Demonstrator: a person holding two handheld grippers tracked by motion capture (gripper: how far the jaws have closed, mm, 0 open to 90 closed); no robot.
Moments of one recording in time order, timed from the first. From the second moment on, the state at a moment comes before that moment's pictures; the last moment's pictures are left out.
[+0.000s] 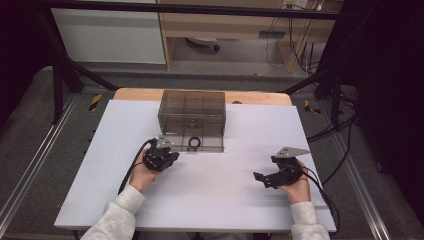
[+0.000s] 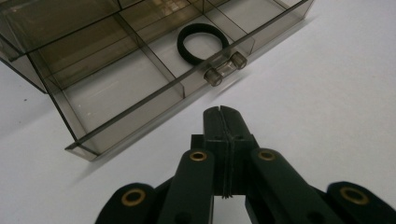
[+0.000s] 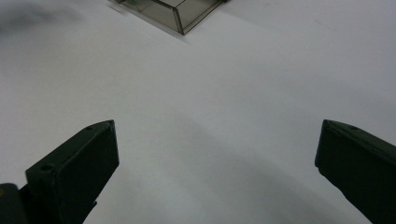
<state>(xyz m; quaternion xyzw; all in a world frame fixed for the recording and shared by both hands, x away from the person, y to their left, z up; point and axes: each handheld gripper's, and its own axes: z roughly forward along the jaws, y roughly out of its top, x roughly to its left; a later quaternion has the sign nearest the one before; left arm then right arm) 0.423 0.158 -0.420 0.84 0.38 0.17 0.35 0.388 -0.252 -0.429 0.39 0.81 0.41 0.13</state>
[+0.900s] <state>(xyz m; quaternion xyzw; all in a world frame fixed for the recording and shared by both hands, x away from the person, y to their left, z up) 0.448 0.142 -0.429 0.84 0.39 0.17 0.34 0.388 -0.252 -0.429 0.39 0.81 0.41 0.13</state>
